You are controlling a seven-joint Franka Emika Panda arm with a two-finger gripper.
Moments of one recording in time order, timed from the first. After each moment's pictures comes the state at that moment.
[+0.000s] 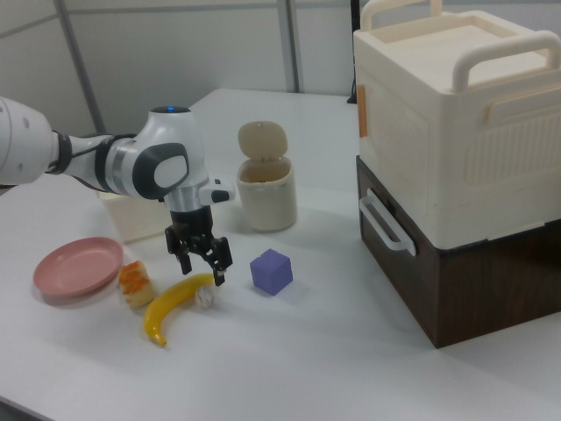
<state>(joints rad) 0.31 0.24 -0.33 -1.98 0.02 2.10 0.04</state>
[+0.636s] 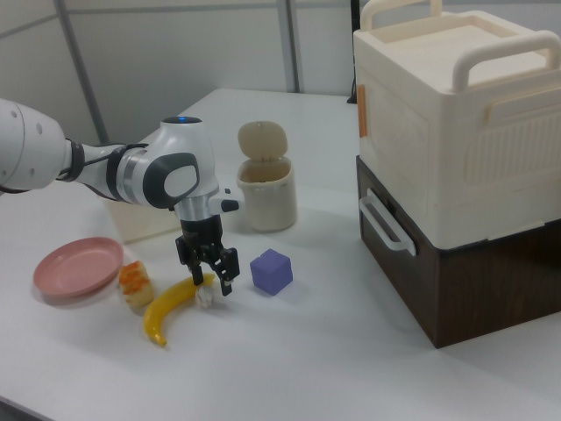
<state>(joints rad) 0.29 0.28 -0.34 -1.97 0.02 2.12 0.04</state>
